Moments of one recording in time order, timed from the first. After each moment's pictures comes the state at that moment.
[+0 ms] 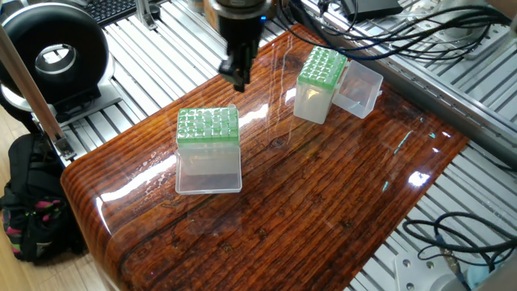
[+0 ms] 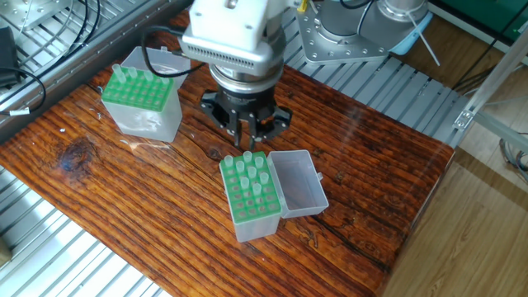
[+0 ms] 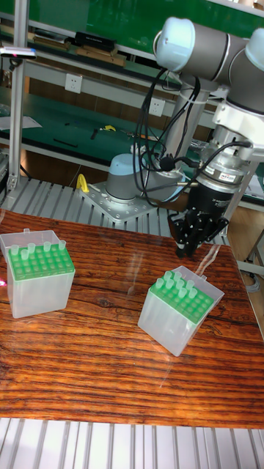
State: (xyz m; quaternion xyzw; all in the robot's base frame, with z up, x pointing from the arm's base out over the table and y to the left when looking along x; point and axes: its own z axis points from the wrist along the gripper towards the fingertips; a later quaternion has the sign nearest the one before) arm 0.541 0.120 0.218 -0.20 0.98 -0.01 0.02
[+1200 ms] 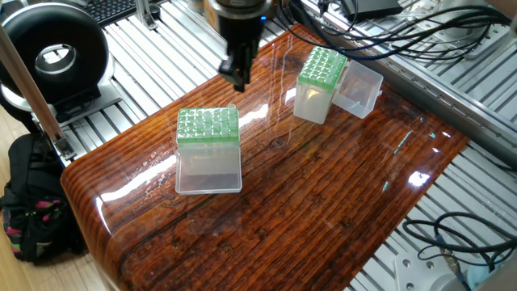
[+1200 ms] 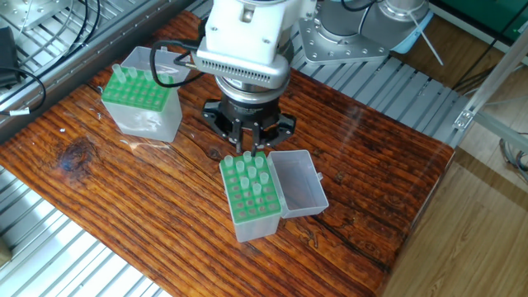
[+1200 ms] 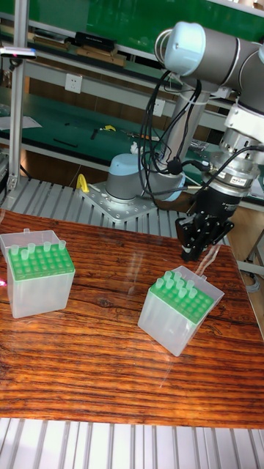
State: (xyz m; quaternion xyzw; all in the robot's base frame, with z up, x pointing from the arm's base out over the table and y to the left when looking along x) arm 0.550 0.132 0.221 -0.23 0.97 -0.02 0.02
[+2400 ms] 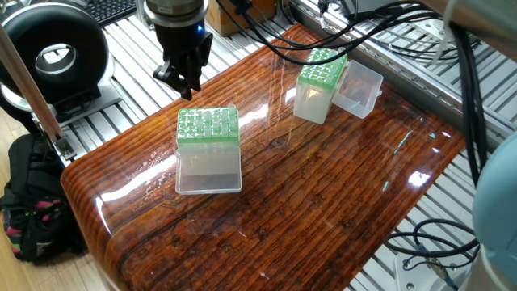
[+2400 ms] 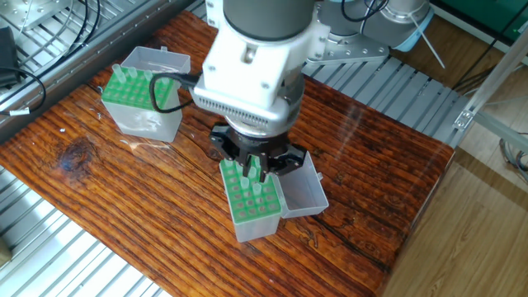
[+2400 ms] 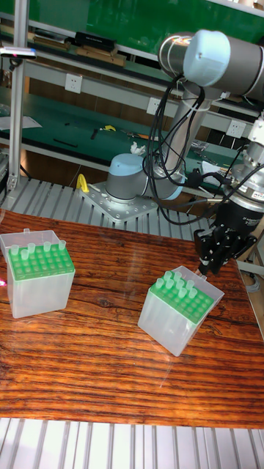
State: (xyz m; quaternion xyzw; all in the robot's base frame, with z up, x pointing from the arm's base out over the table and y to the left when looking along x) arm 0.572 0.166 0.216 -0.17 0.99 -0.02 0.01
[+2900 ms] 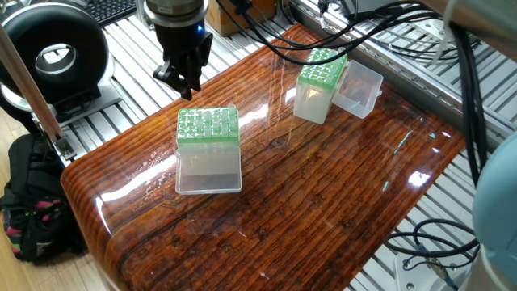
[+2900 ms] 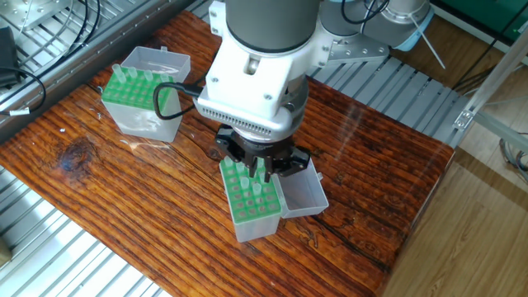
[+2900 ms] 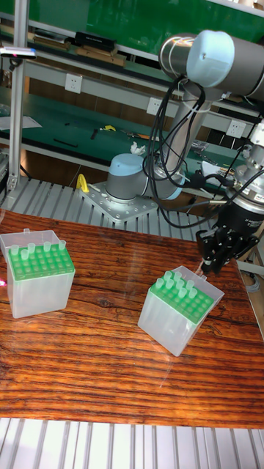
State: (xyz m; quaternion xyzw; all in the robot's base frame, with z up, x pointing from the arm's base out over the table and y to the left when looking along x) arm 0.565 0.175 0.216 -0.17 0.98 0.00 -0.01
